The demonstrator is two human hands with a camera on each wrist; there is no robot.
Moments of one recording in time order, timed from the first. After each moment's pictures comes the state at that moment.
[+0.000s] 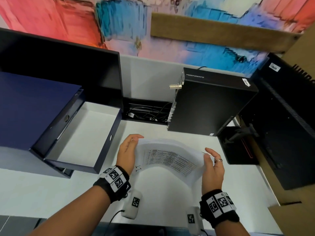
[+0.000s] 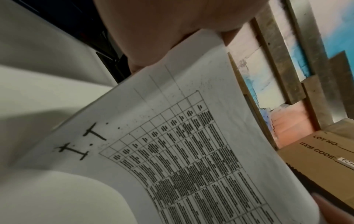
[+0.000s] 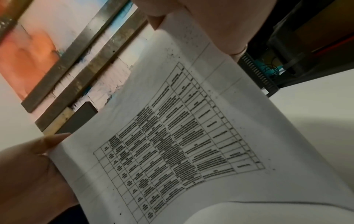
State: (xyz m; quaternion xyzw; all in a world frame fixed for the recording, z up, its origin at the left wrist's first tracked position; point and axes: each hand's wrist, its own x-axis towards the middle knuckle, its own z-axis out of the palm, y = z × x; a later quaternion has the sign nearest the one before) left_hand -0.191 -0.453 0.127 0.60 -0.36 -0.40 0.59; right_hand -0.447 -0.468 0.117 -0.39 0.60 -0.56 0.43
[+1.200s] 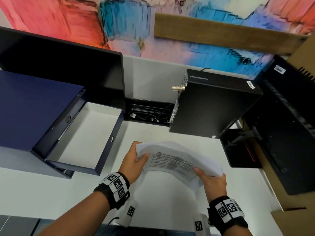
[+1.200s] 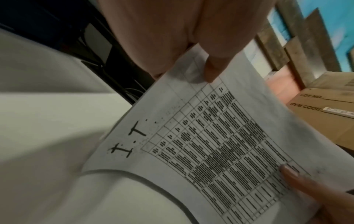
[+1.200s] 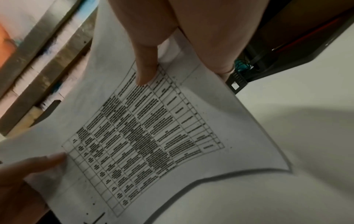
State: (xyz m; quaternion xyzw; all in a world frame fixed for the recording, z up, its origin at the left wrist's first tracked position) left_hand -0.191 -0.443 0.108 0.64 -0.46 -0.41 0.46; right_hand -0.473 -0.469 0.088 -0.41 0.59 -0.49 0.50
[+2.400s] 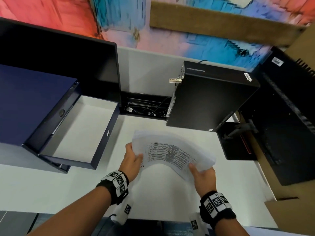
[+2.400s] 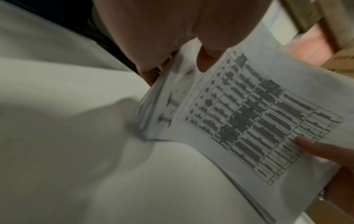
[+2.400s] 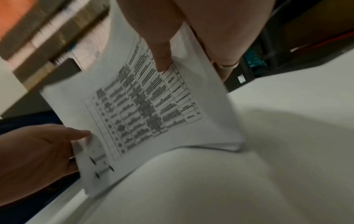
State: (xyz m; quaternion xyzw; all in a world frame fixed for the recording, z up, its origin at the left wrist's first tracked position) left_hand -0.198 -0.440 0.072 0.70 -0.43 -0.43 0.39; right_hand -0.462 -0.459 0.077 -0.48 0.64 -0.42 0.42
